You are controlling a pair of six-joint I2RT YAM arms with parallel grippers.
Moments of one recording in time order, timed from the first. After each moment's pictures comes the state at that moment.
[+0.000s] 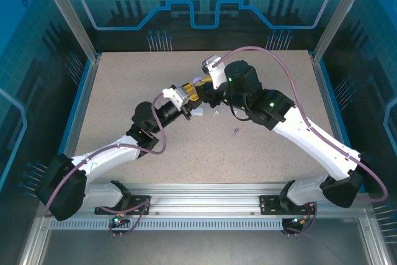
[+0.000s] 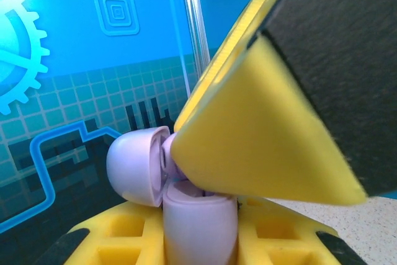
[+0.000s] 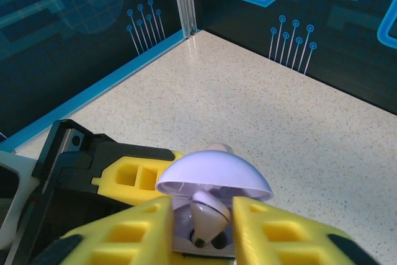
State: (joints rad) left arm -0.61 1.25 0.67 0.84 0.24 0.12; right arm 0.82 1.37 1.53 -0.58 0.03 0.12
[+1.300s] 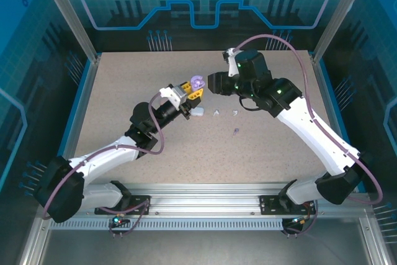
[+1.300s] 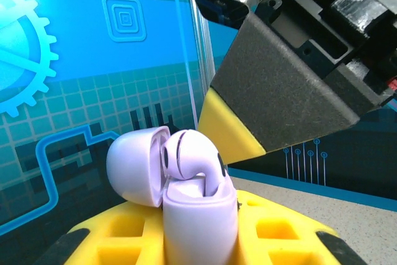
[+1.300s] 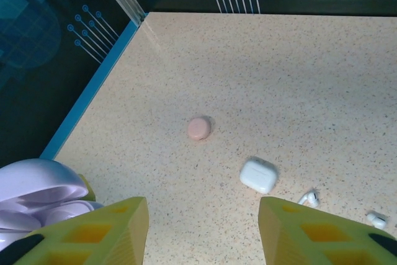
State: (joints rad) left arm -0.61 1.23 0.67 0.84 0.22 0.09; right arm 0.66 1.41 1.60 -0.74 -0.02 0.42
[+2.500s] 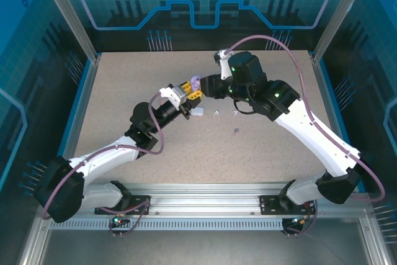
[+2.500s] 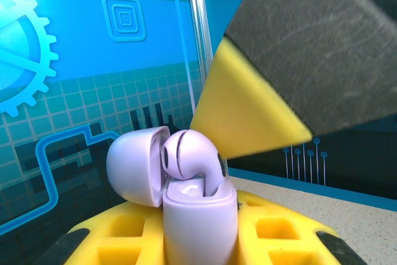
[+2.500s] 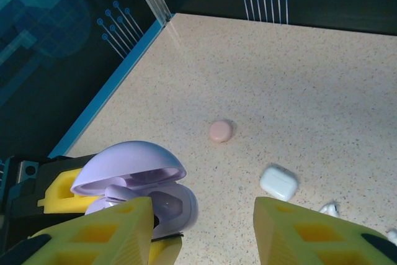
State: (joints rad) left arm -0.61 1.23 0.67 0.84 0.22 0.09; right arm 0.76 1.42 1.65 -0.75 0.02 0.39
